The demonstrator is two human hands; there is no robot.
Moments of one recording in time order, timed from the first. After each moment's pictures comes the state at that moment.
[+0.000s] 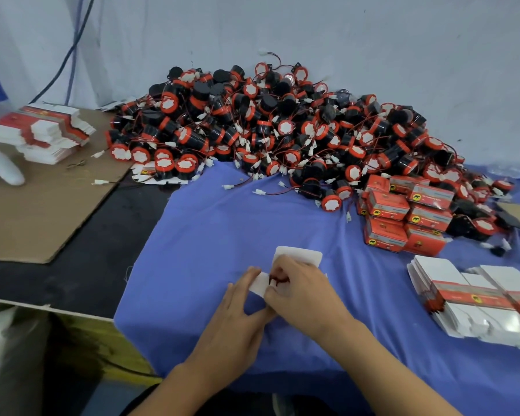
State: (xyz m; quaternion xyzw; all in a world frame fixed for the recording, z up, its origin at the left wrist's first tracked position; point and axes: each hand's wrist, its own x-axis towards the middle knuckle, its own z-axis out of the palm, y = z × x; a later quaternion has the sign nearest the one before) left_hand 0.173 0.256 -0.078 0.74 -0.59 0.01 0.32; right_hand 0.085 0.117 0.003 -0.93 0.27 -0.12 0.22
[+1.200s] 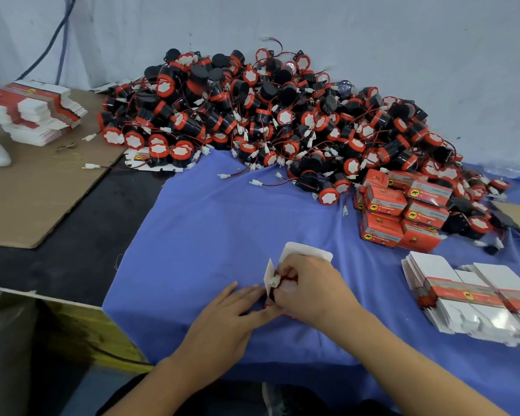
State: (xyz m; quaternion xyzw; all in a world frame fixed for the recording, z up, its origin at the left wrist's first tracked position) left_hand 0.177 0.259 -0.086 0.71 -0.66 0.07 0.24; right_hand 0.073 0.113 0.022 -0.92 0.31 -0.09 0.22
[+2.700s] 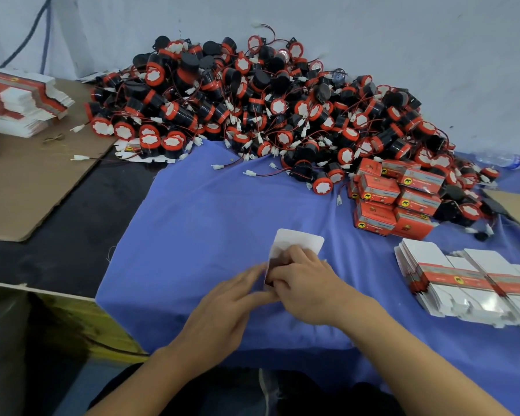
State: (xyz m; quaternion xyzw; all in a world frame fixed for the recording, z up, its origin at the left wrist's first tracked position) left_hand 0.174 0.263 -0.068 0.68 -0.64 -0.02 0.35; right_hand 0.062 0.107 0.018 -0.97 0.21 0.09 0.10
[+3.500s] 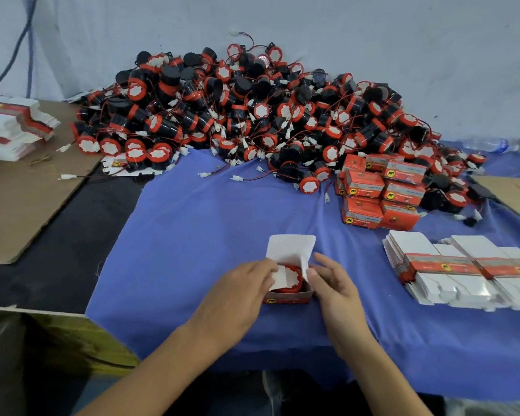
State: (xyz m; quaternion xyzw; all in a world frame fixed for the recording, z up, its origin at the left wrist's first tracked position) left_hand 0.156 0.218 -0.033 0.74 -0.57 -0.07 0.34; right_hand 0.007 0.089 -0.050 -0.57 0.37 -0.35 0.65
